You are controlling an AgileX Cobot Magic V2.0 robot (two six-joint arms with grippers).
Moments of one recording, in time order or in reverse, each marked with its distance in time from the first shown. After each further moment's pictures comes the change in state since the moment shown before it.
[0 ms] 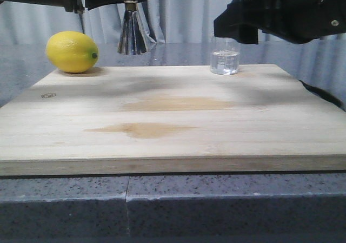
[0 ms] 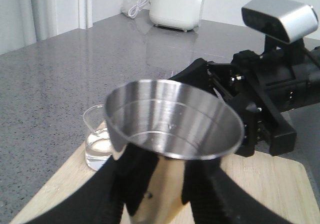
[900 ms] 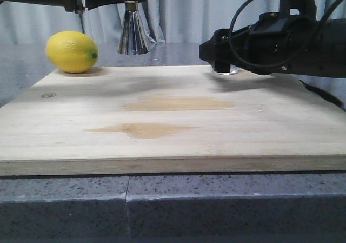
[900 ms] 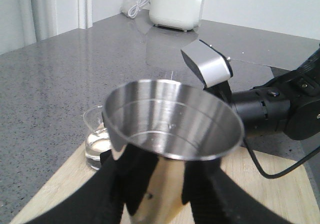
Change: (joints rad) left arm 0.000 0.000 0.000 0.000 0.000 0.000; right arm -0.041 0.345 -0.093 0.008 -0.337 0.000
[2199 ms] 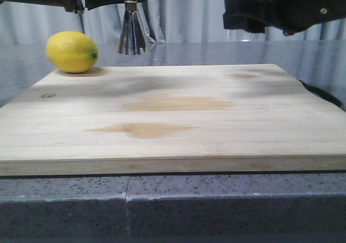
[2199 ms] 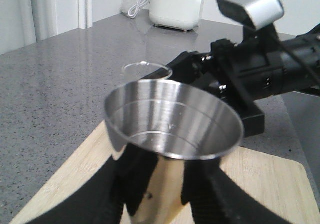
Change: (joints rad) left arm 0.000 0.000 0.000 0.000 0.000 -0.001; right arm 0.006 -0.325 -0.008 -0.048 0.442 0.018
